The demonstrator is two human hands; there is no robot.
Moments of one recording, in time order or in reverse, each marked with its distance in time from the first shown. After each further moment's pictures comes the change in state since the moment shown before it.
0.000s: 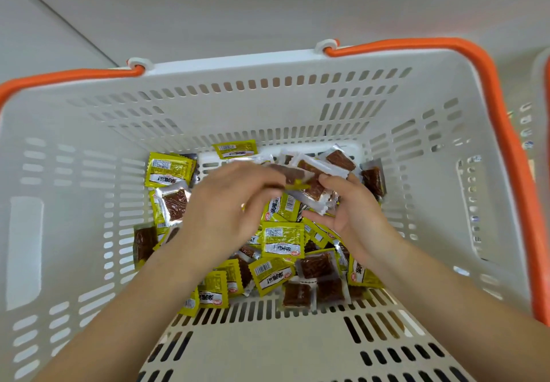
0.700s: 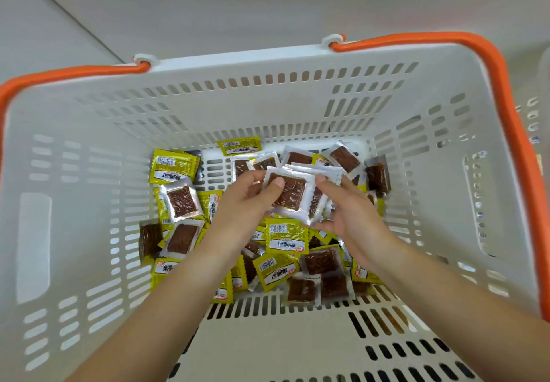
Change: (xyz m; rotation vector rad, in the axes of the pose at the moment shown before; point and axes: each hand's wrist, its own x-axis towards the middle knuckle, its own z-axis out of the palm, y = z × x) left_hand -0.006 0.006 0.024 -0.692 -0.066 -1.032; right_hand 0.001 0.015 0.003 -0.154 -0.005 0.031
